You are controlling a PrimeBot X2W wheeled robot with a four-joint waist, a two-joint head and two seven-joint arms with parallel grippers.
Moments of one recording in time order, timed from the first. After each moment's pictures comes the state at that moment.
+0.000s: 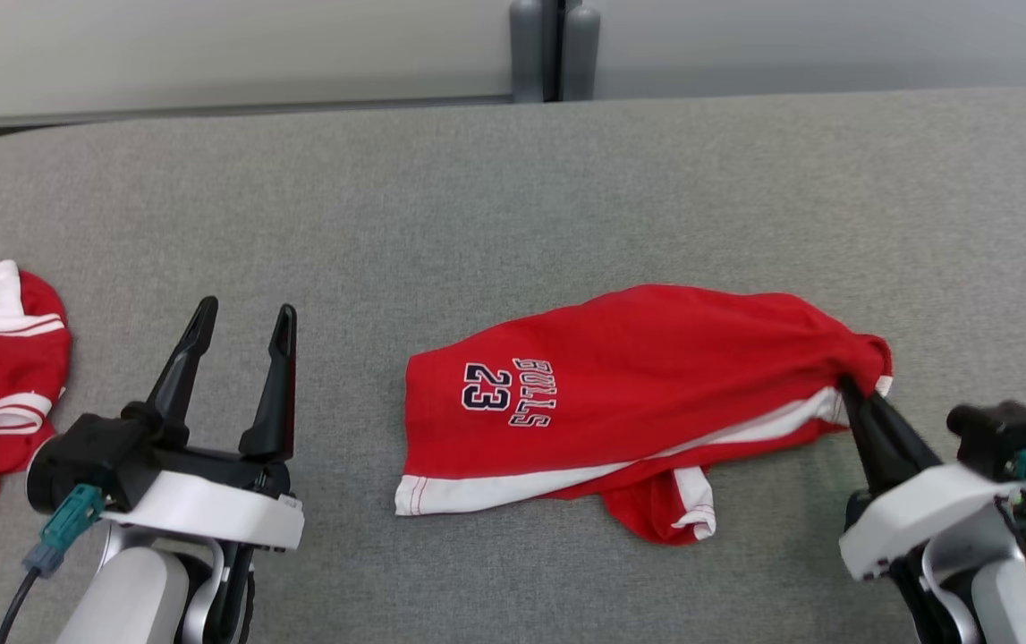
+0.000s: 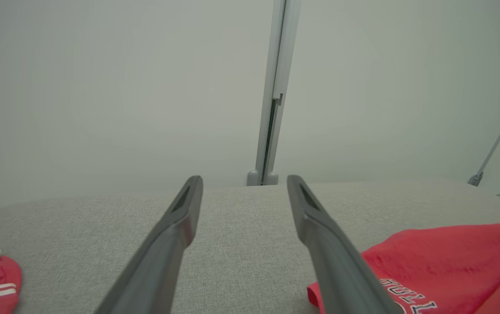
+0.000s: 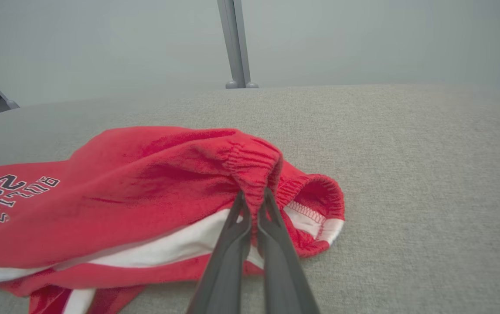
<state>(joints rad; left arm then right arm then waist) -0.18 0.27 -0.26 0.07 -0.45 0.04 -0.25 -0.11 -0.18 0.13 0.17 0.29 0.13 0.08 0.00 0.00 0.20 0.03</state>
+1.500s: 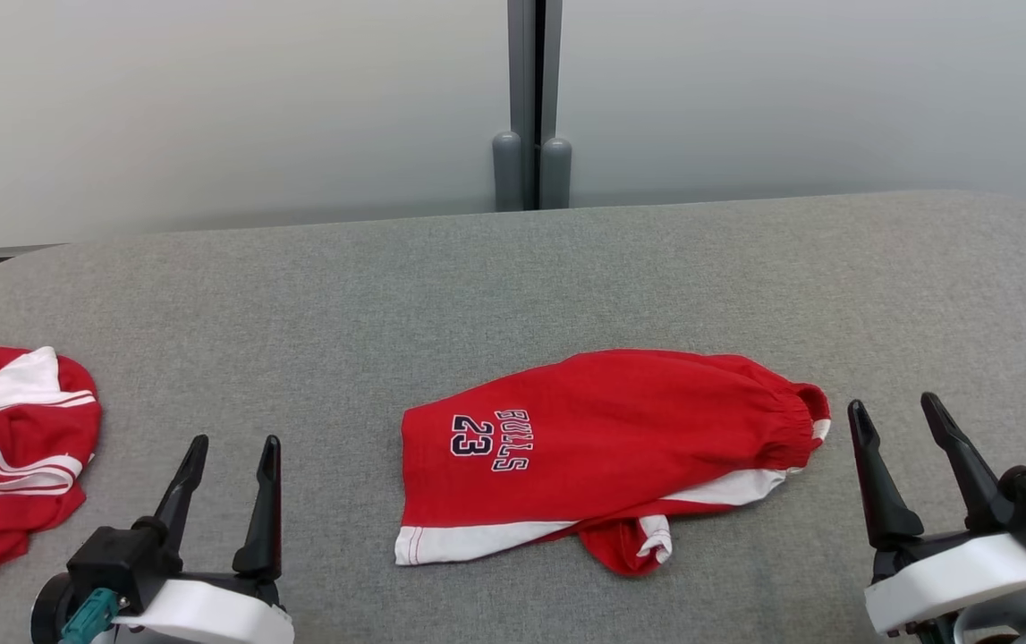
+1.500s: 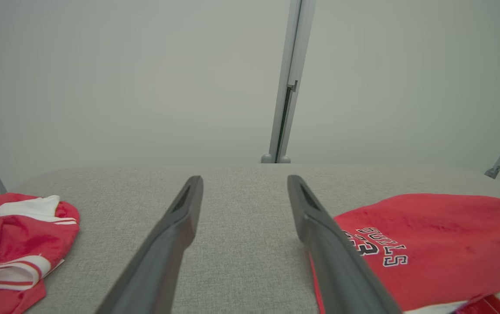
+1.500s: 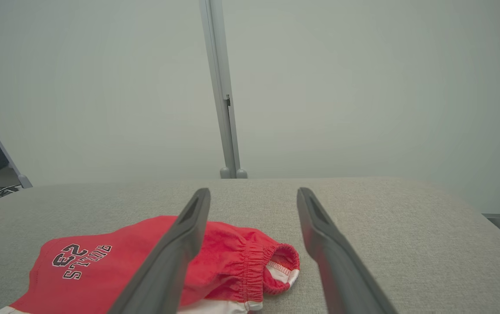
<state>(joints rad) 0.00 0.23 -0.20 0.13 -0.41 0.04 -0.24 0.02 -0.14 0.05 -0.03 0.24 0.13 0.01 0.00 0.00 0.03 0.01</state>
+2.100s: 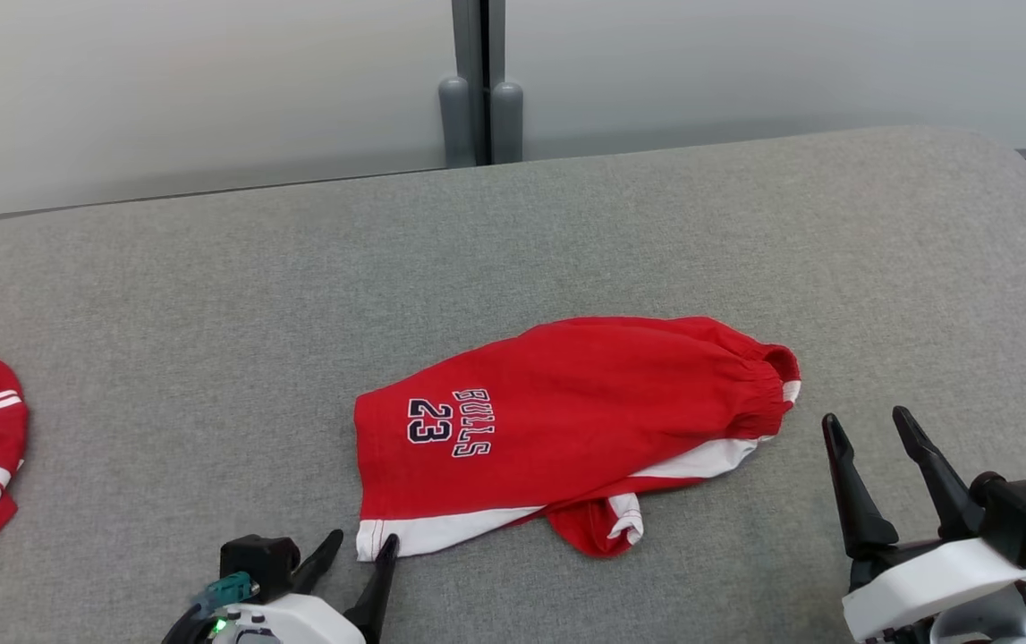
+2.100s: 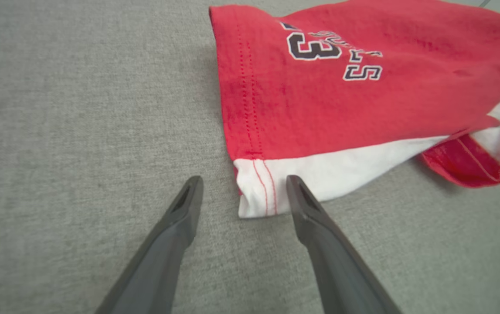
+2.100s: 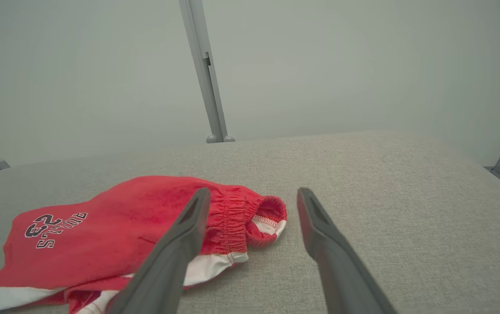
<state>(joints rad) -0.07 0.14 -0.35 0.43 -0.49 -0.07 -0.01 0.02 -0.12 0.08 0.00 0.25 0.13 0.01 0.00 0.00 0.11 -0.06</state>
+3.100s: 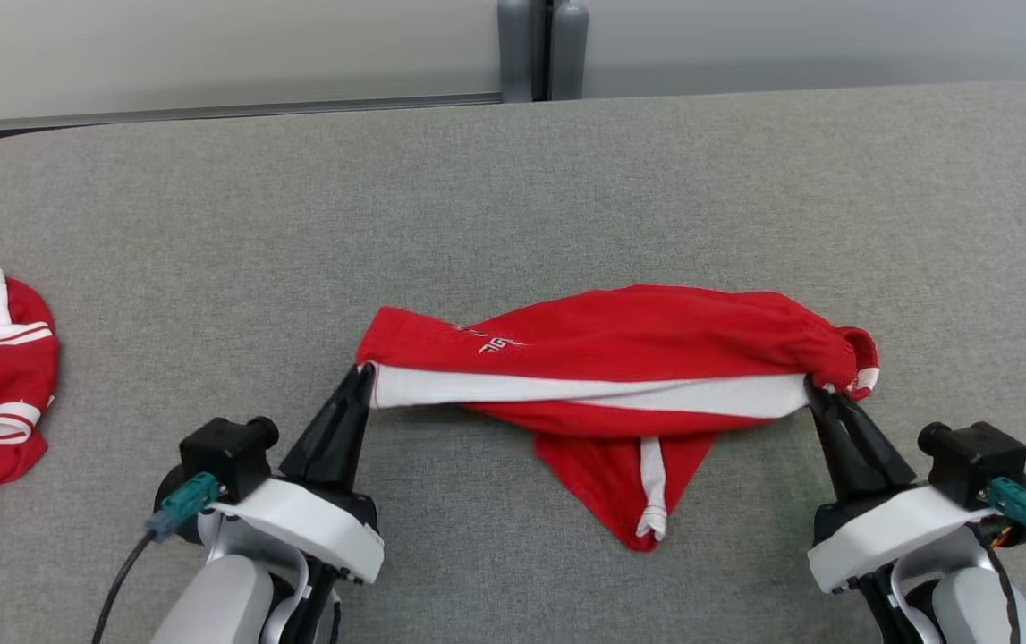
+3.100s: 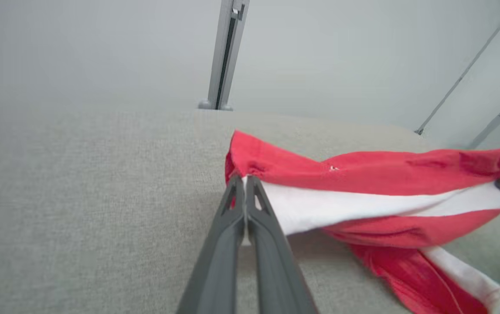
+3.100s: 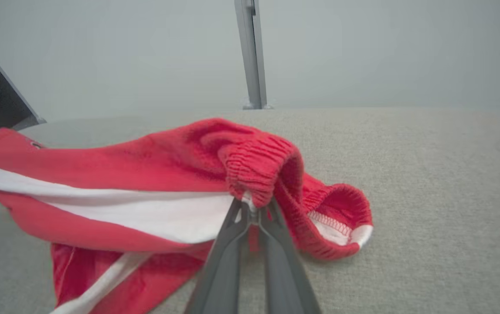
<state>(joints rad) -0.25 0.14 -0.37 0.40 -0.49 -0.10 -0.20 -0.16 -0.20 0.23 0.28 0.30 0.13 -0.08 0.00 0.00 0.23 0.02</state>
